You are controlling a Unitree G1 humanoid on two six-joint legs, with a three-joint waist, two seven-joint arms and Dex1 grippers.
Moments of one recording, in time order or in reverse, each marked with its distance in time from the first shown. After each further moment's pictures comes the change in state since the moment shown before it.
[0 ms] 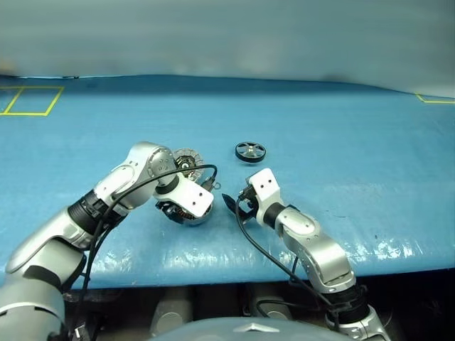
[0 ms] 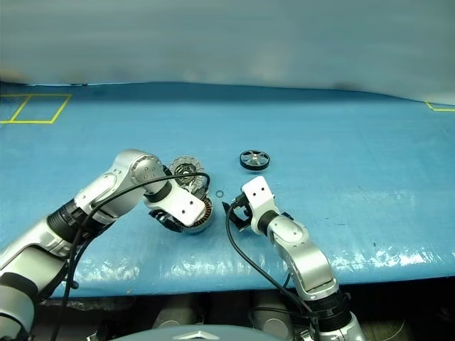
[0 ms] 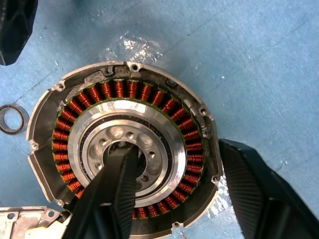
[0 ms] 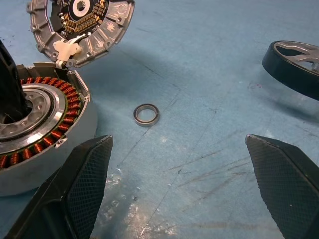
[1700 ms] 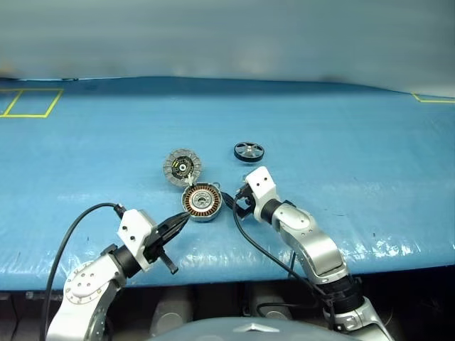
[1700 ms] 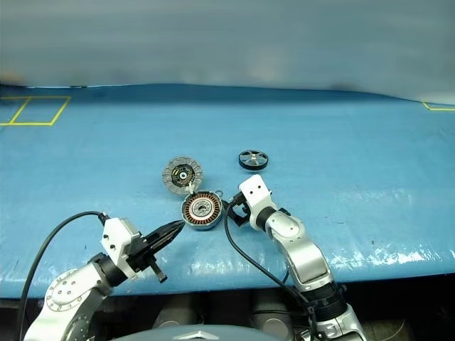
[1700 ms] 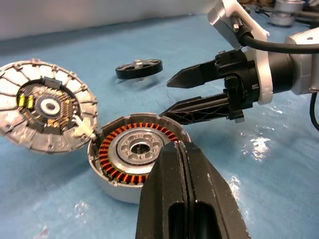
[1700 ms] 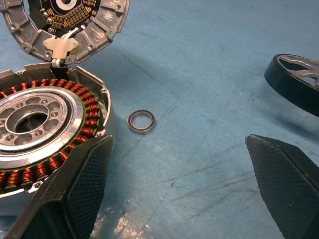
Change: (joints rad) left arm 1.236 -0.426 0.769 -0.581 -0.593 0.038 0.885; right arm -0.061 0.001 0.020 0.141 -0.039 -0.130 0.044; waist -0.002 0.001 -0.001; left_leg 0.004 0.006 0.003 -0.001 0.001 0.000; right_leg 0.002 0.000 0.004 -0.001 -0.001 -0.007
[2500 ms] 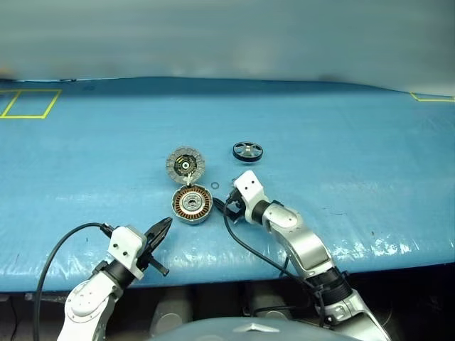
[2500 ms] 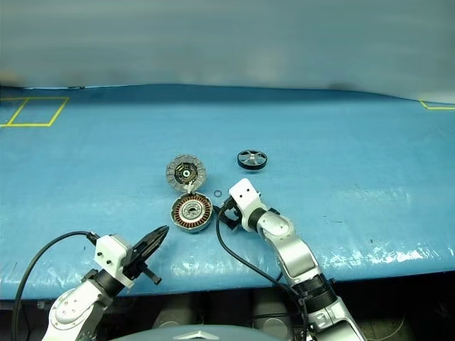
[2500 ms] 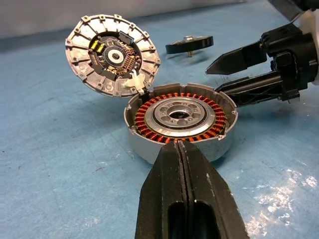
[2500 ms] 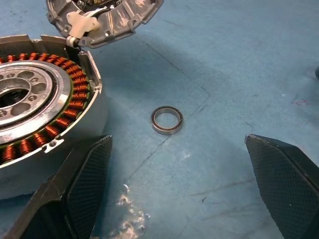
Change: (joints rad) left arm 0.047 0.018 -0.019 0.218 0.034 -0.325 0.133; right arm -0.075 0.037 0.048 0.212 -0.044 -0.151 0.050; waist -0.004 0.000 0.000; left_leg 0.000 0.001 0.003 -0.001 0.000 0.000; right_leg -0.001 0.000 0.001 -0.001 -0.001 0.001
